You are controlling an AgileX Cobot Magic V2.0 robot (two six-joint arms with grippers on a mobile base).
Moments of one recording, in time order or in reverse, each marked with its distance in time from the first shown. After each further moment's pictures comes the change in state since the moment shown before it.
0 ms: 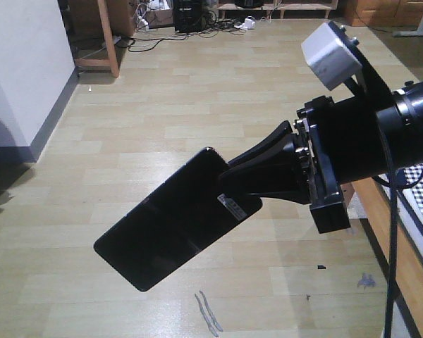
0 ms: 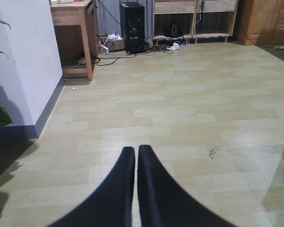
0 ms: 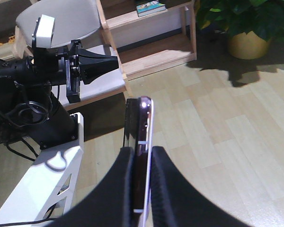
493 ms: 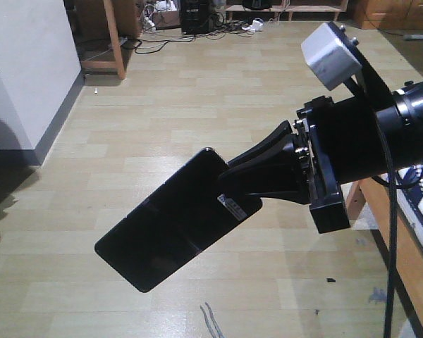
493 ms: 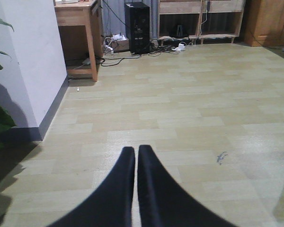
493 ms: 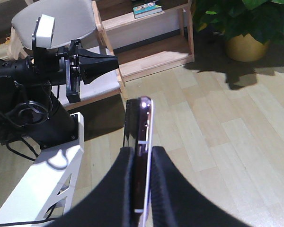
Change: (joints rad) left arm 0.000 0.000 0.000 0.000 0.000 0.000; right arm 0.000 0.000 0.000 0.000 0.000 0.000
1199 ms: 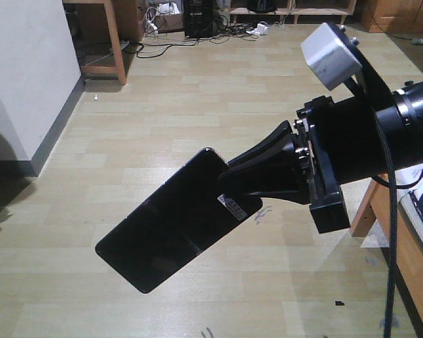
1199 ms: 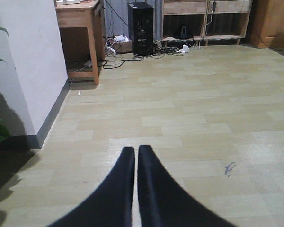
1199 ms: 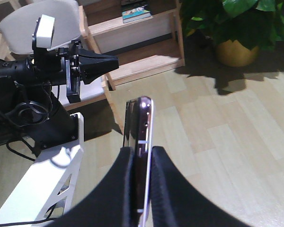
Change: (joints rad) left arm 0.000 0.000 0.000 0.000 0.000 0.000; right arm 0.000 0.000 0.000 0.000 0.000 0.000
